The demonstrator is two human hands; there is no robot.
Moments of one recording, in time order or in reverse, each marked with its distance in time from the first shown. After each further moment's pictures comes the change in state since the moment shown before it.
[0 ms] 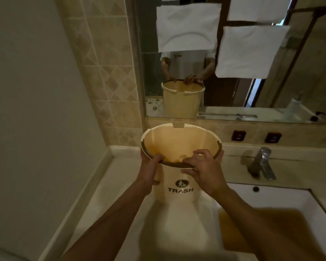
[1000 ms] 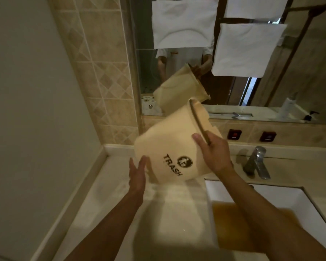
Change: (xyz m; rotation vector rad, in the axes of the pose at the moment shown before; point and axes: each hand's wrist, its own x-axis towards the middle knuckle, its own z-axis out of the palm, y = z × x) left_hand 0.021 -0.049 -0.015 -0.034 0.196 -0.041; right_hand 0.036 0.016 -0.033 0.450 0.203 0.336
